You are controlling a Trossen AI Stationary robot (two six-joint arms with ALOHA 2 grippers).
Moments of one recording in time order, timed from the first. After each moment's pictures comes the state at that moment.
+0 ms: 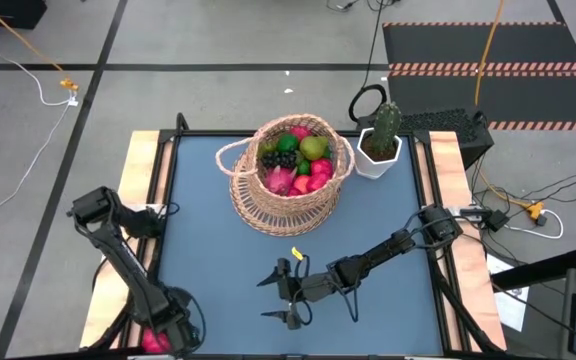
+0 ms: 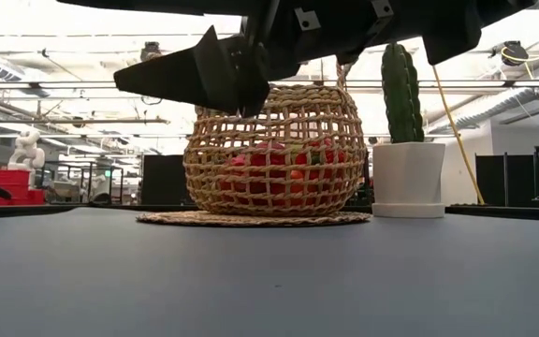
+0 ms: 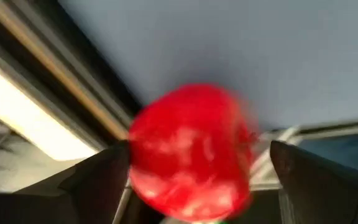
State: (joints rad) left arm -1.01 1.73 1.08 -0.83 0.55 -2.16; right arm 0.44 2.09 1.19 0.65 0.21 0.20
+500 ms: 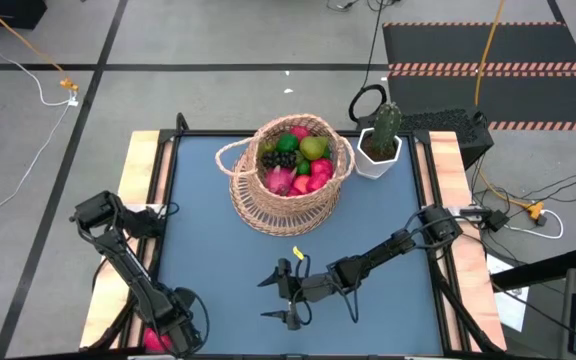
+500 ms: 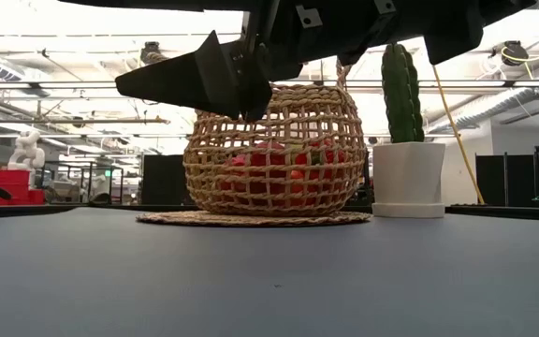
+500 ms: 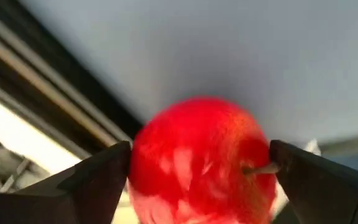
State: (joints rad) left arm -1.00 1.77 1.09 -0.85 0.51 -2.01; right arm 0.44 2.09 1.19 0.64 0.21 0.25
